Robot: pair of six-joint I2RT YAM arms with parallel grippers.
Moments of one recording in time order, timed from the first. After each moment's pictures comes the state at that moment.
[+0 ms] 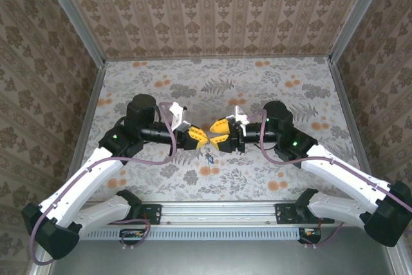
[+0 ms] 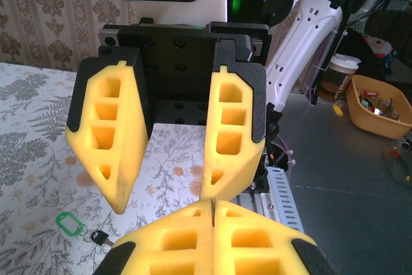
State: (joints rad) left arm -0.67 0.97 0.95 -0.38 1.02 0.17; right arm 0.71 1.05 0.82 0.07 -0.74 -0.02
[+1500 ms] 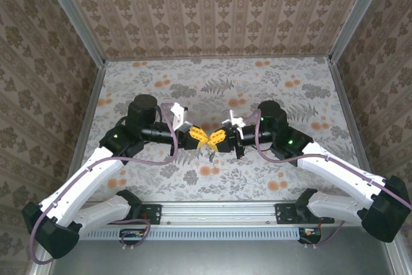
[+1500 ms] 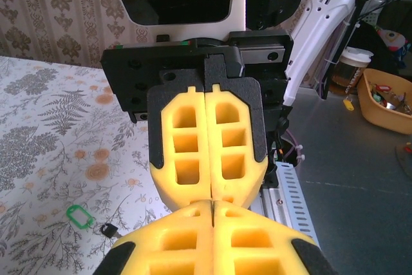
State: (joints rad) left arm -0.68 0.97 0.95 -0.39 0.98 0.20; right arm 0.72 1.10 0.83 0.05 -0.85 -0.03
